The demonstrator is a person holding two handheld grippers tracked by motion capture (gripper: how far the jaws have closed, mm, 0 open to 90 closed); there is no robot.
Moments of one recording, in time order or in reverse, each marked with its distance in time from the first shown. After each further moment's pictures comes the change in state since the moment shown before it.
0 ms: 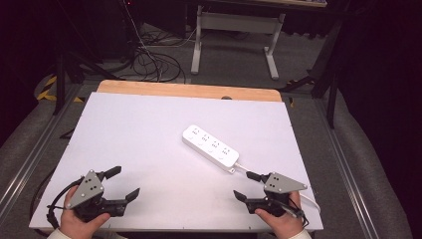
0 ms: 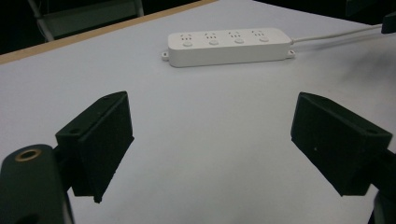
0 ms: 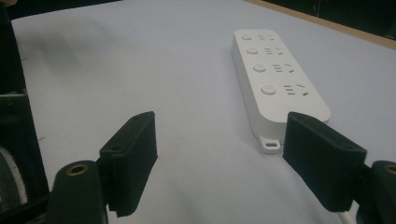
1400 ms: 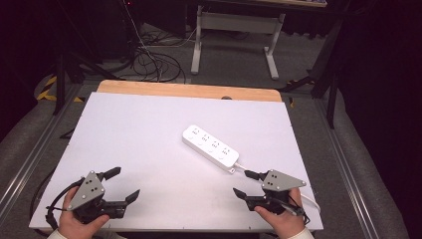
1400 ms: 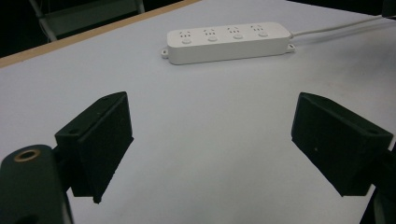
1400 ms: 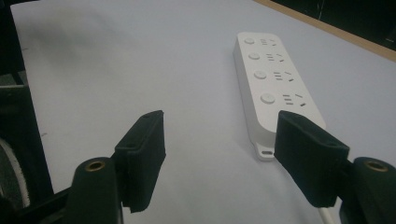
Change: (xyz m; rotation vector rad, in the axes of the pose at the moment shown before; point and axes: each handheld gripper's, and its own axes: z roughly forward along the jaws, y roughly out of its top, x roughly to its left) left arm -0.005 0.005 -0.004 0.026 0.012 0.024; right arm 0.001 0.019 -0.003 0.041 -0.001 -0.056
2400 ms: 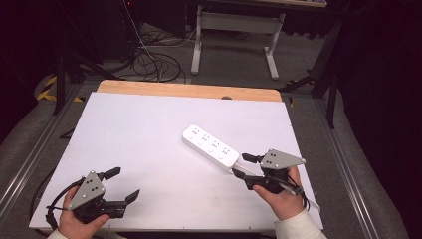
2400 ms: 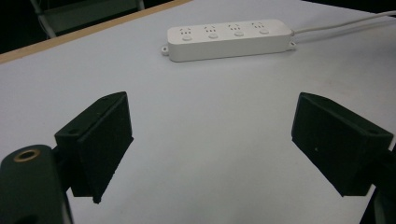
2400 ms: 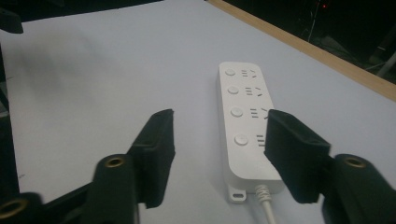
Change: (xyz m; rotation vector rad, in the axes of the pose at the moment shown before) left arm 0.001 -0.001 0.001 0.010 0.000 -0.004; right arm -0.023 0.043 0.007 -0.003 -0.005 -0.019
